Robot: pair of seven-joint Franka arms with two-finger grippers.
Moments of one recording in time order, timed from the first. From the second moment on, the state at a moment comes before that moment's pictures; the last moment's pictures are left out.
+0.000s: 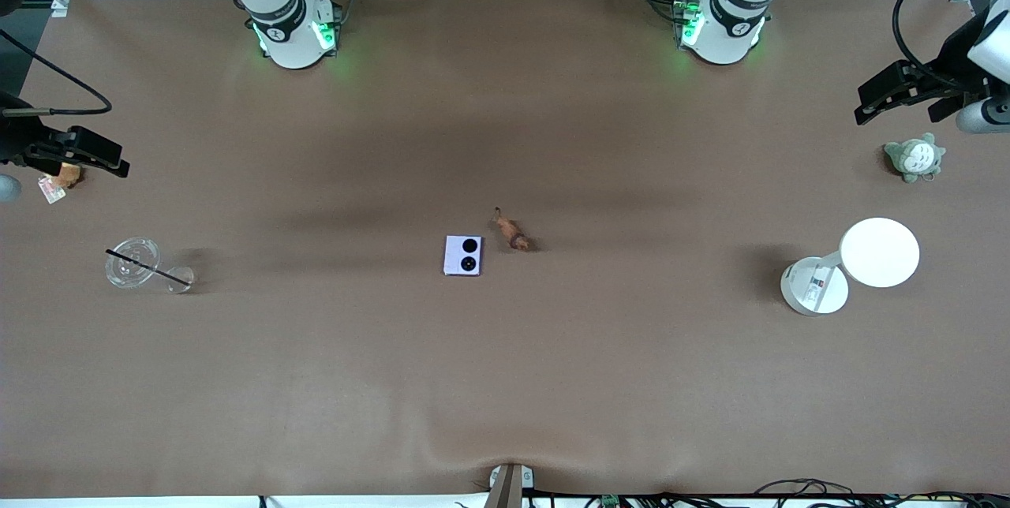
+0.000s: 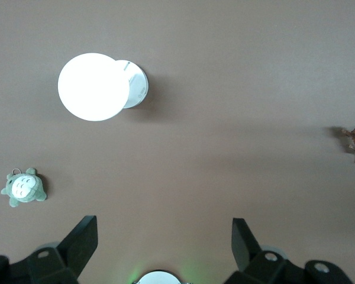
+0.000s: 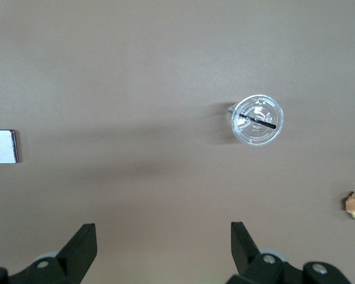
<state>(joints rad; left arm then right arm) -0.04 -0.05 -0.04 -1.54 -0.01 1.47 -0.12 0.01 0.07 -0.05 -1.52 0.01 1.53 -0.01</state>
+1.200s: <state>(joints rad) -0.30 0.33 -0.09 -1.49 -0.01 1.78 -0.47 0.01 0.10 -0.05 -1.50 0.03 1.54 -0.01</state>
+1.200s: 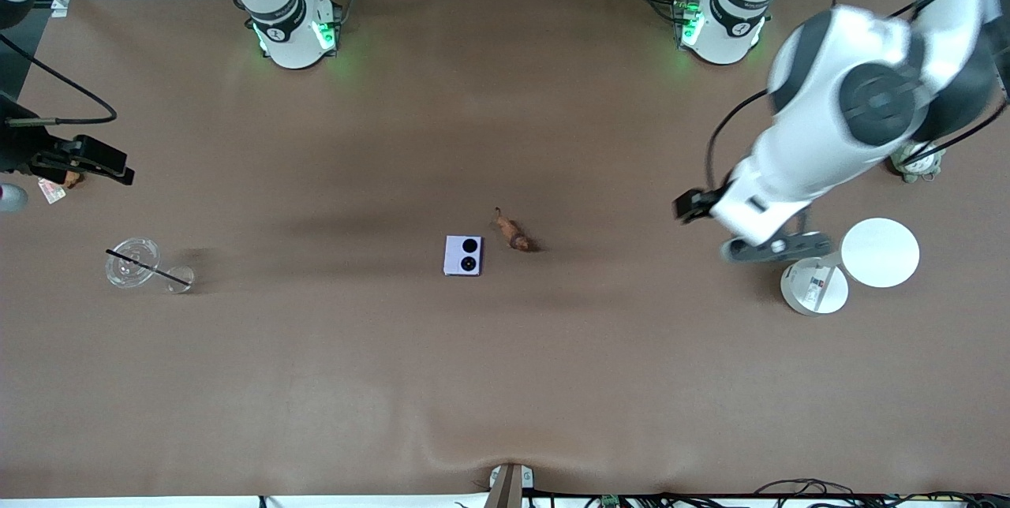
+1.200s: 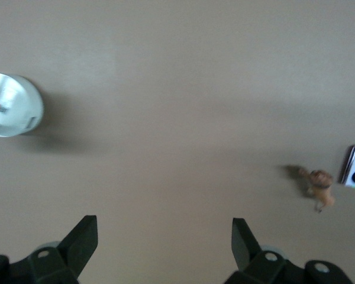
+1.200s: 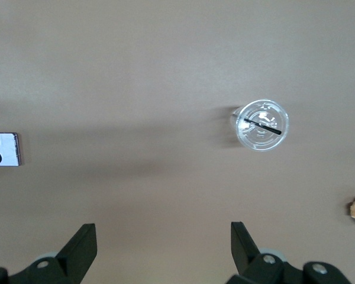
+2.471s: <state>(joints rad) -0.54 0.67 -0.08 -1.42 -0.01 2.12 -0.99 0.24 0.44 -0.04 -1.50 0.10 1.77 0.57</state>
